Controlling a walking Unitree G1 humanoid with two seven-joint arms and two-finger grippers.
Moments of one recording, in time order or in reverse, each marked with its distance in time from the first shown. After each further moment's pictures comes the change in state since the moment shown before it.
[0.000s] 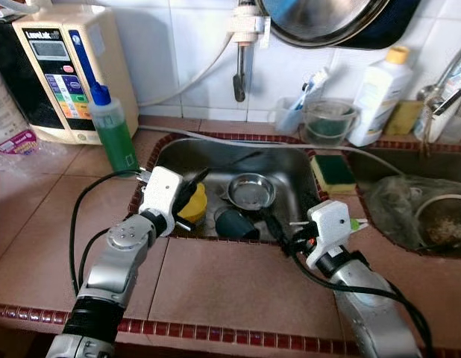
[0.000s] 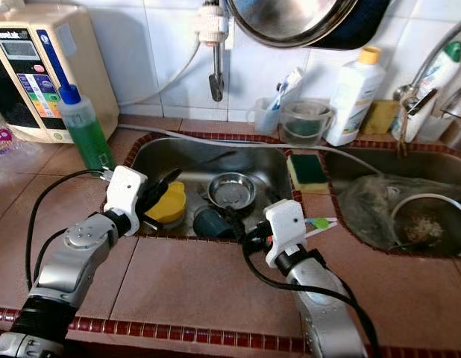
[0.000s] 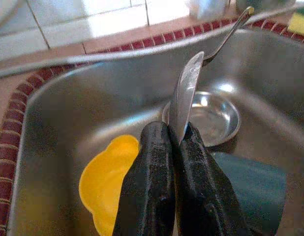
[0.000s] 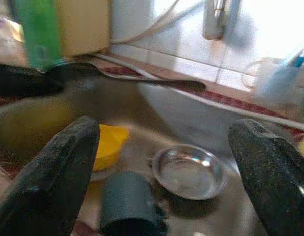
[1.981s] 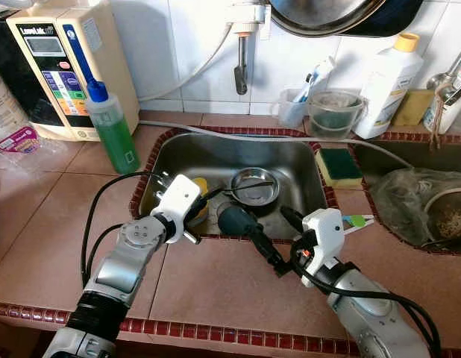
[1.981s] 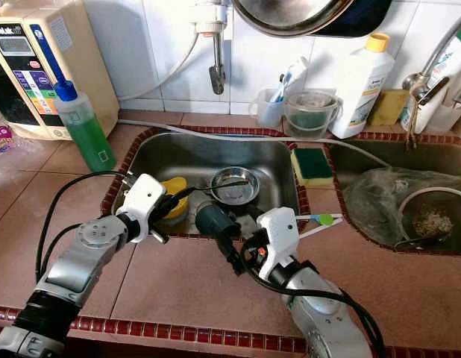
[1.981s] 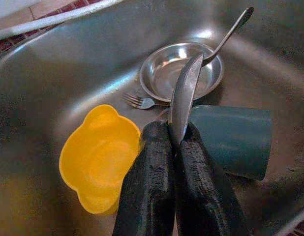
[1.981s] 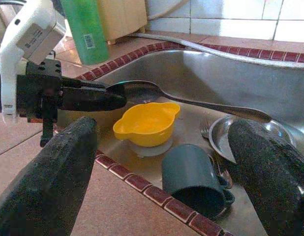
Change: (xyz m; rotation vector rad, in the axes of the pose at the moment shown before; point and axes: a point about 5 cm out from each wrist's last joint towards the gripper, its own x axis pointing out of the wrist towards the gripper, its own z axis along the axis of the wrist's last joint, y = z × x) left arm 0.005 -0.016 -0.005 0.142 0.138 -0.117; right arm -0.010 0.020 0.001 0.170 0.099 0.112
